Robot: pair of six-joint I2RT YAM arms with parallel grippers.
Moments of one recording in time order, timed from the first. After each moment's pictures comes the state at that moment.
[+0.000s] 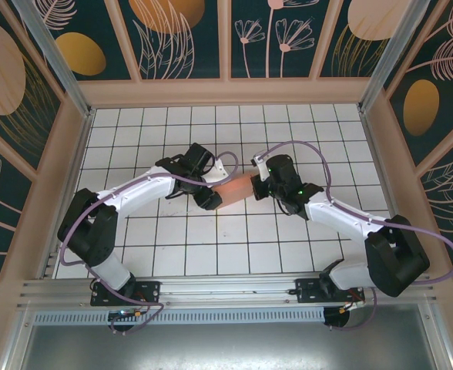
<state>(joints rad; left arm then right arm) -0.65 1.66 1.16 -0.63 0.20 0.32 0.63 1.34 0.76 -0.08 0.01 0.08</state>
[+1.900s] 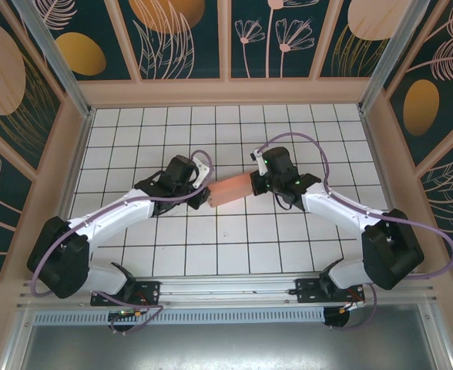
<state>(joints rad) -0.65 1.40 0.89 -0.35 0.08 -0.06 0.62 1.40 0.88 -0.23 0.00 0.16</state>
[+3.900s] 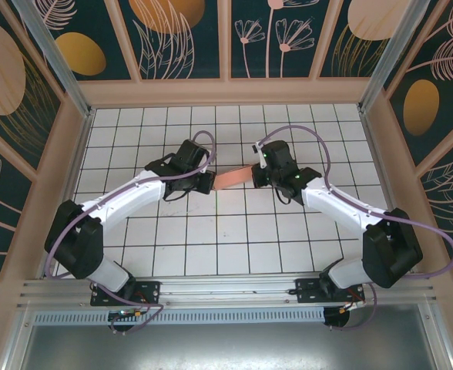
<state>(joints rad) -0.65 1.55 1.13 -0.52 0.09 -0.33 0.62 1.41 0.96 -0.30 0.09 0.18</state>
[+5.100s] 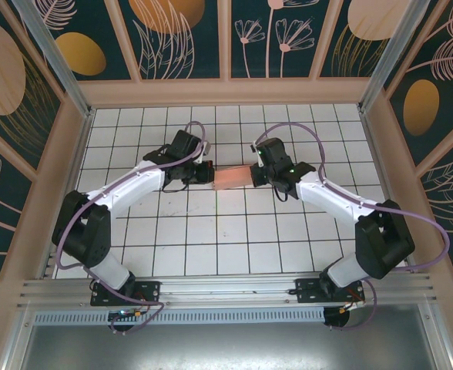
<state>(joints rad) -0.55 1.64 1.19 -0.50 0.29 -0.50 0.62 1.49 1.03 -0.37 0.14 0.18</state>
